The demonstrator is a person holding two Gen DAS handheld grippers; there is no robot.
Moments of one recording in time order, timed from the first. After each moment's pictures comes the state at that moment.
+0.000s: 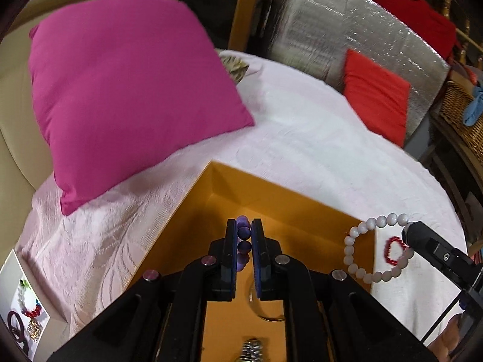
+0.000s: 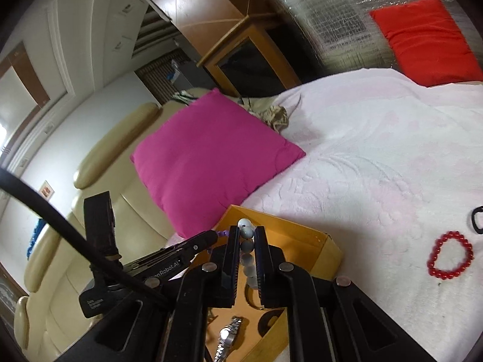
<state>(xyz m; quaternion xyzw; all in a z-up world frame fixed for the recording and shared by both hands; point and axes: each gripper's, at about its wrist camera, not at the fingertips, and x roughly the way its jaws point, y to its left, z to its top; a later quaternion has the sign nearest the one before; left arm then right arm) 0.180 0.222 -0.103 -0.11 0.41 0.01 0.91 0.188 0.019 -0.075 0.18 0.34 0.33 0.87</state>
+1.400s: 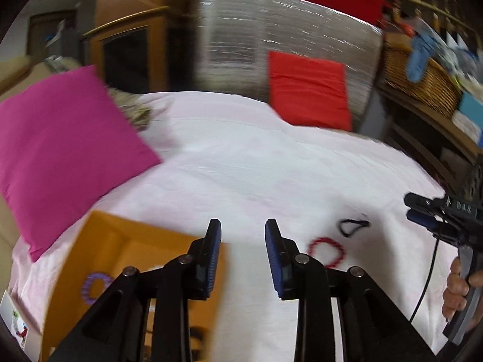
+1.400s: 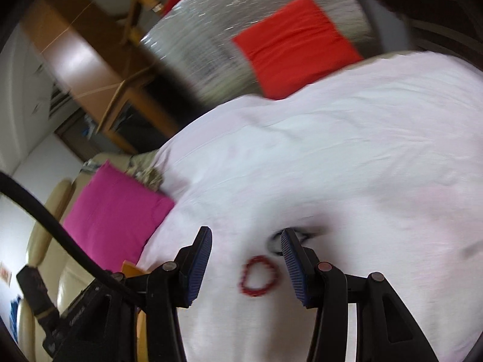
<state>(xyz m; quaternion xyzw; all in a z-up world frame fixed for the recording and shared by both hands) 0.170 0.054 -0.062 0.00 0.34 -0.09 0.94 0.190 -0.230 -0.081 0.29 0.34 0.10 0.89</state>
